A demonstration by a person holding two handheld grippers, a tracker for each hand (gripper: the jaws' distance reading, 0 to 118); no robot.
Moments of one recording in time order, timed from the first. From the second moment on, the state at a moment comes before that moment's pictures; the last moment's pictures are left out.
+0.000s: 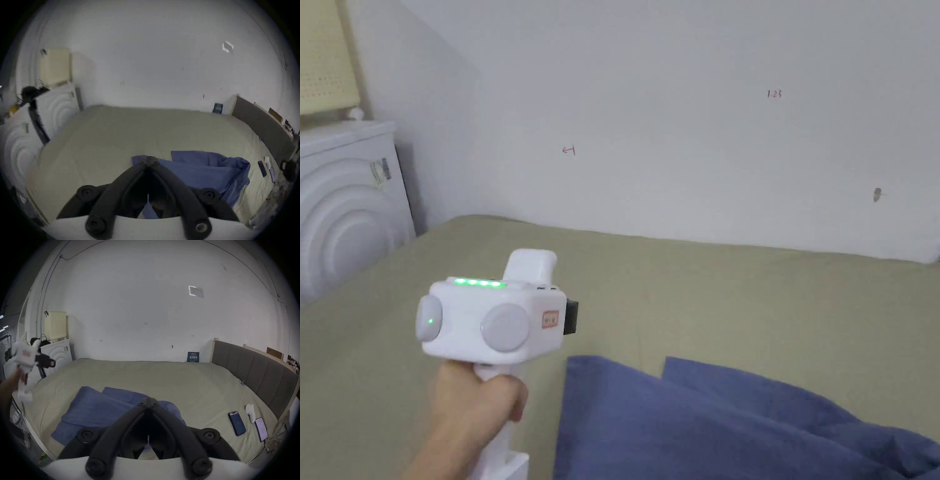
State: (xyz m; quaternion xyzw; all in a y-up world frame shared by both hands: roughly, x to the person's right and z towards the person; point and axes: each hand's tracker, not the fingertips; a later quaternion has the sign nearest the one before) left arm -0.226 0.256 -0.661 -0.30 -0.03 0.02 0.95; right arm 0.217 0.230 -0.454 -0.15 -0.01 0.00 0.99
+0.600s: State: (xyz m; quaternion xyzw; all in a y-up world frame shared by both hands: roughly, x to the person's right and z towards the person) left arm -0.202 0.078 -0.891 -0.60 -0.02 0.00 0.80; right arm 0.254 0.173 -0.495 -0.23 -0.02 -0.01 0.97
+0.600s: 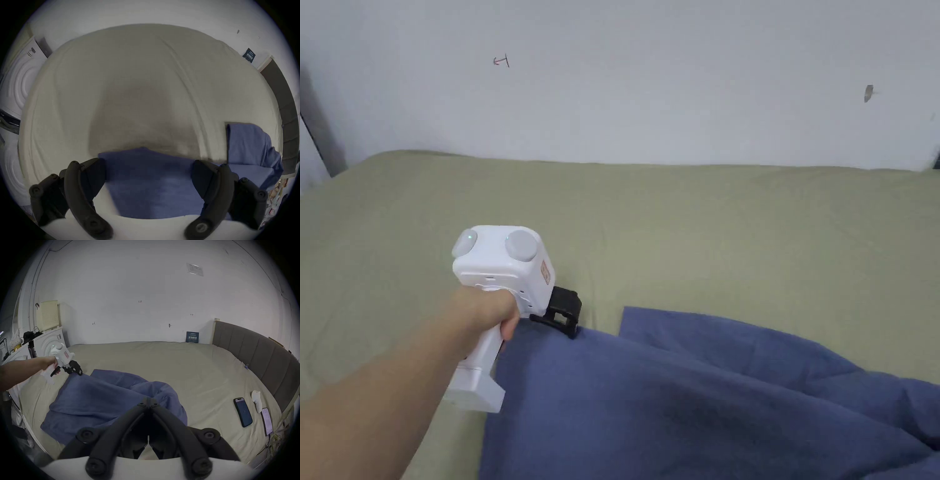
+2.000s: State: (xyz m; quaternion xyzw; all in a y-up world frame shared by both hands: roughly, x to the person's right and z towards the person) left arm -0.226 0.167 -0.818 -0.50 -0.14 0.11 0.85; right arm 0.323 0.166 -0.663 -0.34 0.01 -0.17 0.93
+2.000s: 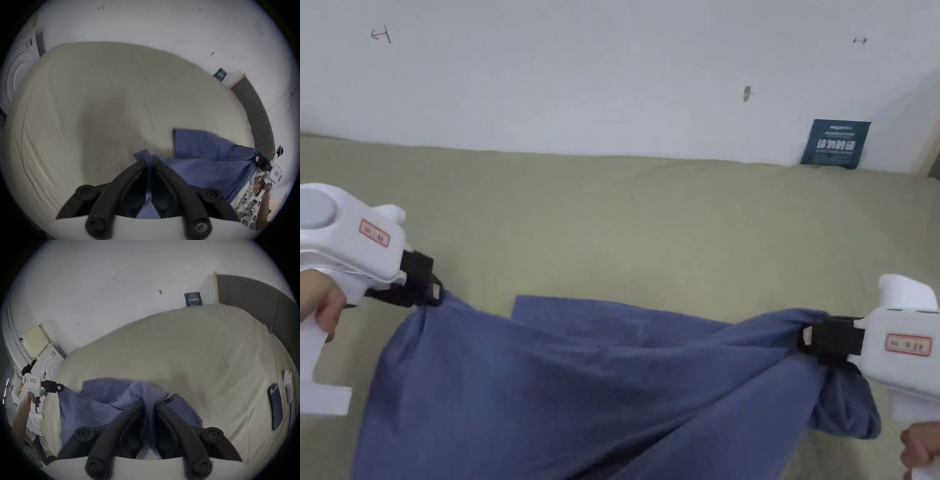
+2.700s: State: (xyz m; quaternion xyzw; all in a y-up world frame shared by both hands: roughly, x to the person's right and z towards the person) left arm -0.260 0.420 -0.854 -0.31 -0.10 0.09 0.94; right arm 0.314 0.420 -0.783 -0.16 0.00 -0.06 0.98
